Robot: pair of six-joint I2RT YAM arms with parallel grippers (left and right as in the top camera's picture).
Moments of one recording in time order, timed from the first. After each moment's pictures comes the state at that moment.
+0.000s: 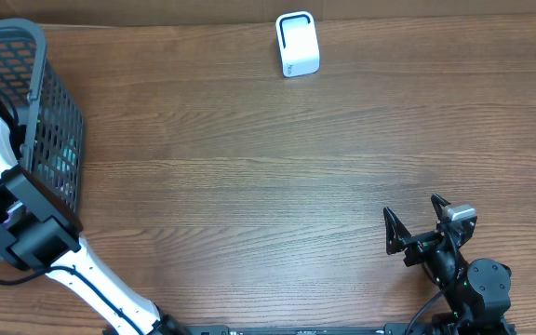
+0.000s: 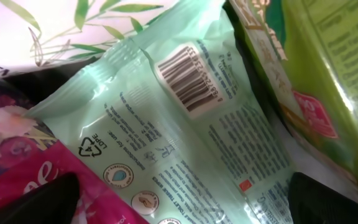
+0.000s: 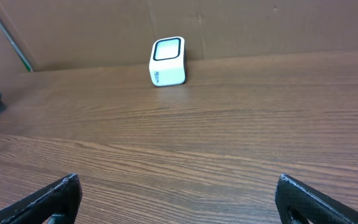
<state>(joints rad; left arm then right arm) 0.66 2.31 1.99 -1.16 -0.05 -0.71 0.11 0.01 0.11 -0.30 -0.23 0.15</state>
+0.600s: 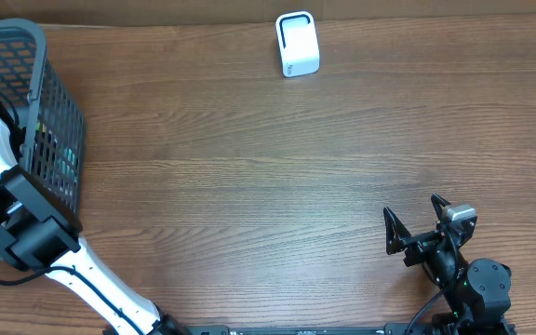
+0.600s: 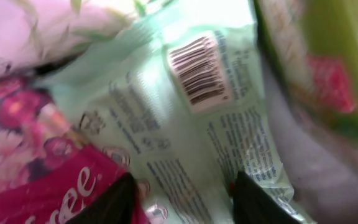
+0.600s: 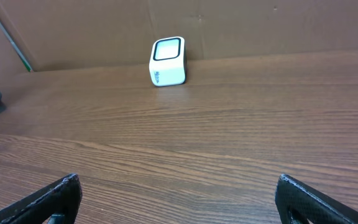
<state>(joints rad) 0.67 2.31 2.01 -1.22 -0.05 -0.62 0.11 0.01 0.11 -0.30 -0.23 0.15</state>
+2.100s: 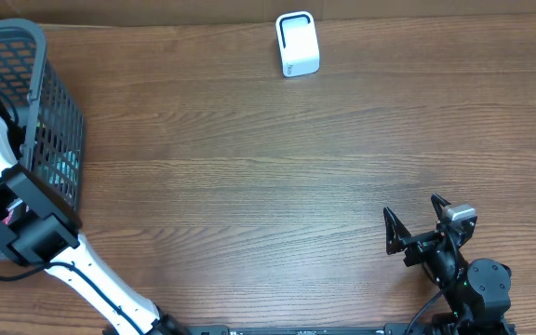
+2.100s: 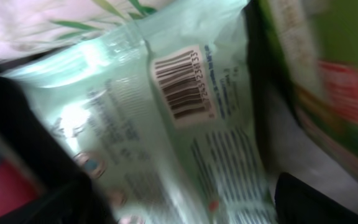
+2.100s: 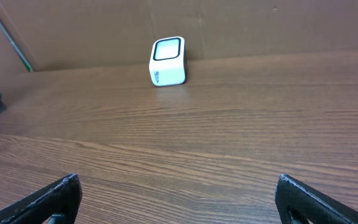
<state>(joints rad) 0.66 2.35 2.06 -1.24 -0.03 -0.66 0.11 0.01 0.11 -0.30 -0.23 0.15</state>
